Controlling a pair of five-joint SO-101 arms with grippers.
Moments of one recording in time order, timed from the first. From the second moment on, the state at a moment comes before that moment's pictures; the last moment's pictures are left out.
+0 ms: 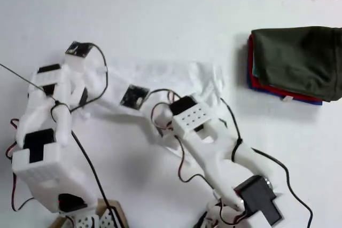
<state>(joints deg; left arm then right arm) -21.7 14.7 19.6 56.0 -25.0 -38.2 -9.4 36.8 66.0 36.0</state>
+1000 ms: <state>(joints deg) -21.7 13.5 23.0 50.2 -25.0 -30.9 6.6 33.1 63.5 36.2</state>
